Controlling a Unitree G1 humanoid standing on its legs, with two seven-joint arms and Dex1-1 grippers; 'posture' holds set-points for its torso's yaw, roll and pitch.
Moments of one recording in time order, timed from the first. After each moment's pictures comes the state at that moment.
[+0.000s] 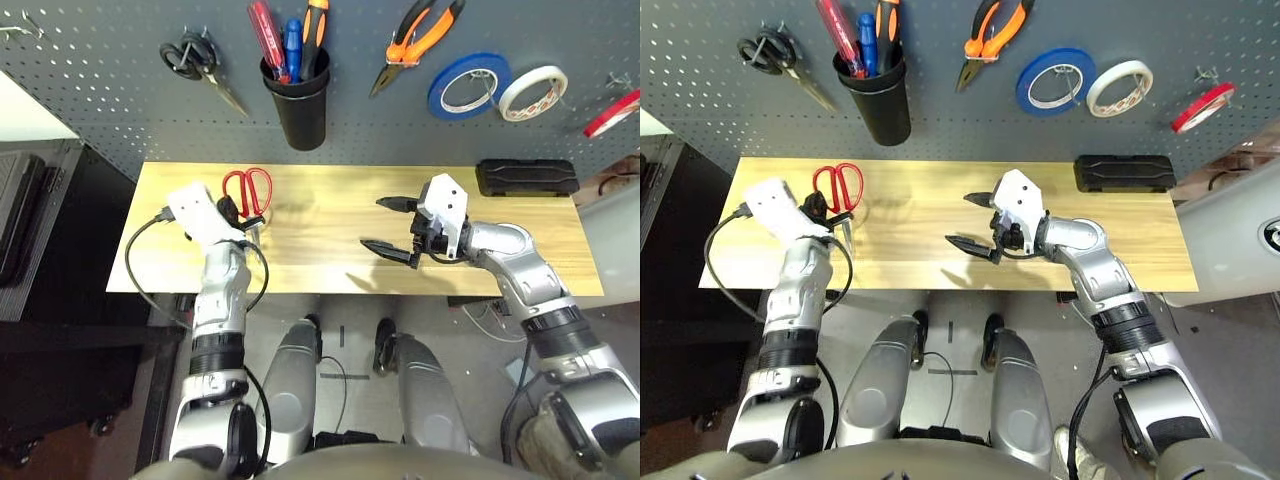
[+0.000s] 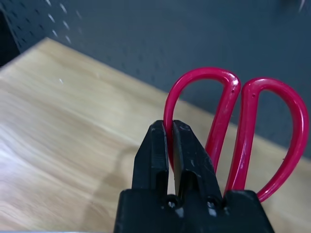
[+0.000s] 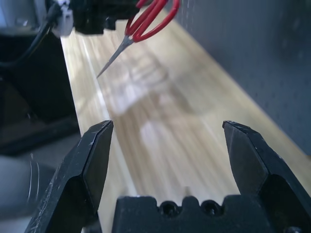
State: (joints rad) left arm -0.29 0.03 0.29 0.04 -0.27 0.15 0.14; right arm -0.46 -0.39 0.13 0.21 0.26 0.04 0.99
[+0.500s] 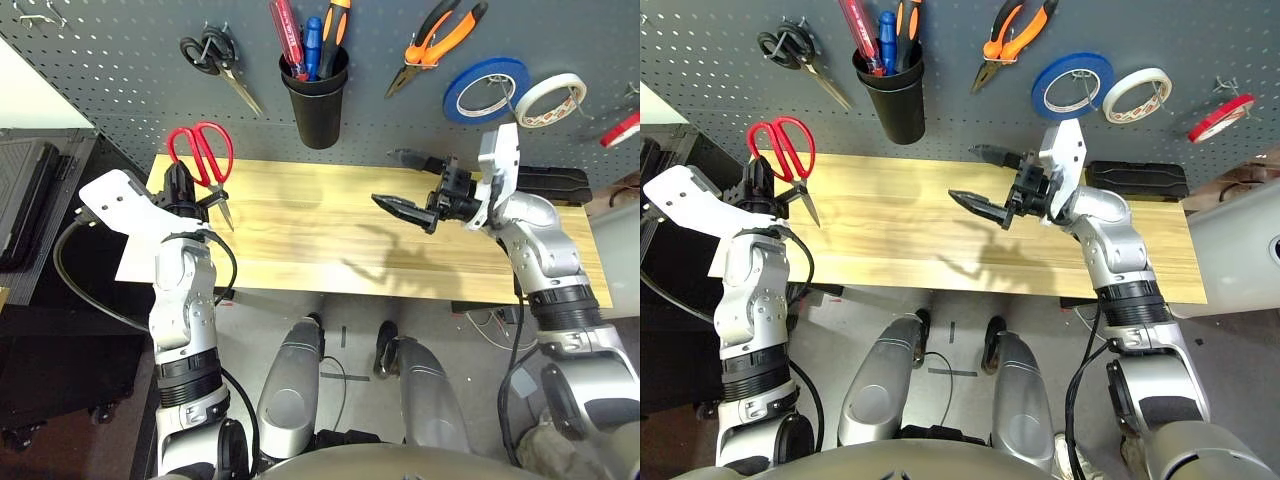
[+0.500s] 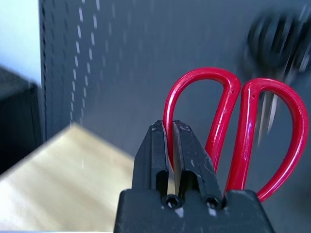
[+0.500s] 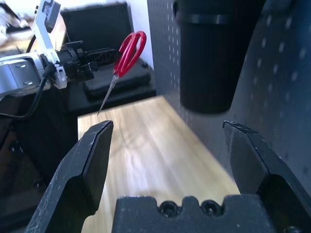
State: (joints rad) left arm -0.33 0.11 0.37 -0.26 -0.38 0.24 0.14; right arm -0.58 -0.38 -0.03 0.20 0.49 0.07 1.10
